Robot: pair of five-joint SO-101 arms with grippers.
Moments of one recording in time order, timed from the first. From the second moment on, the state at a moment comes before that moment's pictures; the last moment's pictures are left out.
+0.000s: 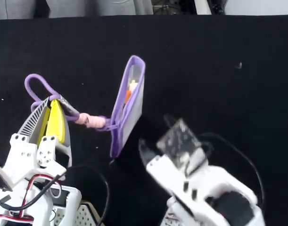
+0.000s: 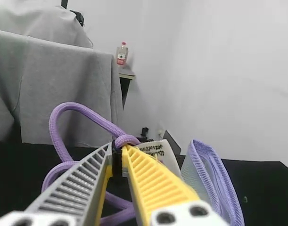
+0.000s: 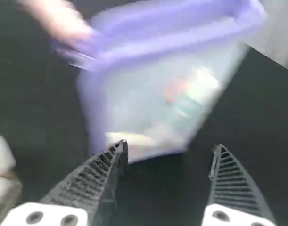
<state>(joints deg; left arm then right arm) 2.7 -104.7 49.7 56.0 11.6 -42.3 -85.2 43.5 81.1 6.2</state>
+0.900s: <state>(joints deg) 2.8 -104.7 40.7 47.1 4.4 -55.9 -85.1 59.9 56.4 2.2</state>
